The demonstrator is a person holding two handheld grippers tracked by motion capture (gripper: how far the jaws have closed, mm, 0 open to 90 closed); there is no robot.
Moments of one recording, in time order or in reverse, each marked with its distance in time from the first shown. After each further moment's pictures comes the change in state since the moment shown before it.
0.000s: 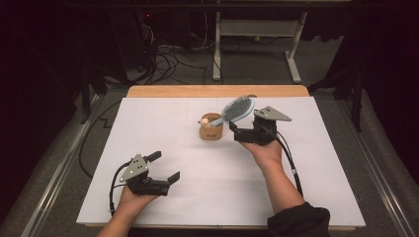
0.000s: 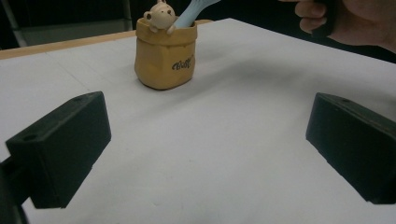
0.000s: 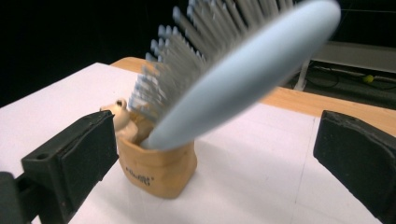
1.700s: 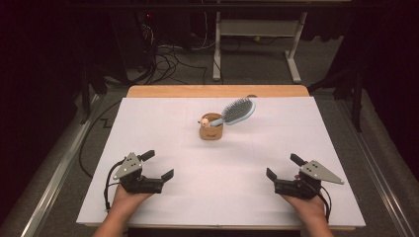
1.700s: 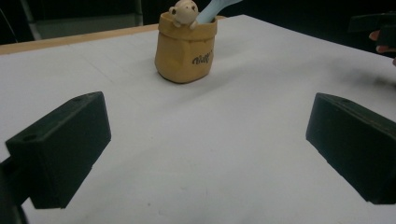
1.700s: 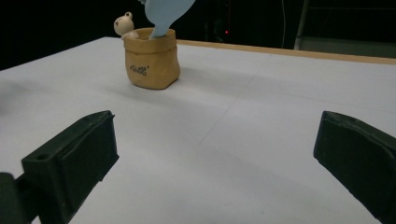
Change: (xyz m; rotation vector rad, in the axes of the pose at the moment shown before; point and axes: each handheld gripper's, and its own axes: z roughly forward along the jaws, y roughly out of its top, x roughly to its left) left arm 0.011 -0.001 -0.011 0.027 0.028 -0.019; right arm -0.032 -0.108 -0.133 -0.065 -0.005 0.013
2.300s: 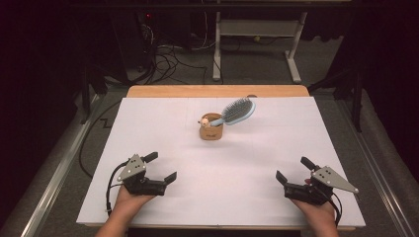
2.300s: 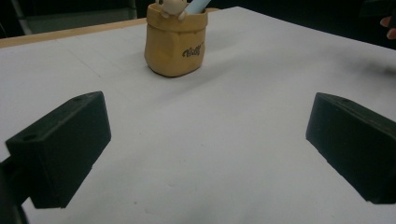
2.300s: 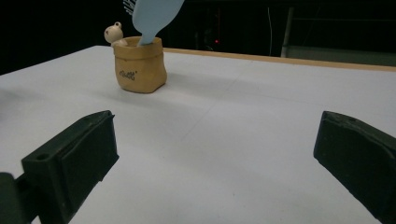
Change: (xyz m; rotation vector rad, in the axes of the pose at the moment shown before) left arm -0.006 -0.001 0.005 0.009 -0.013 0.018; right arm -0.009 -0.004 -0.018 -0.027 -0.034 -0.005
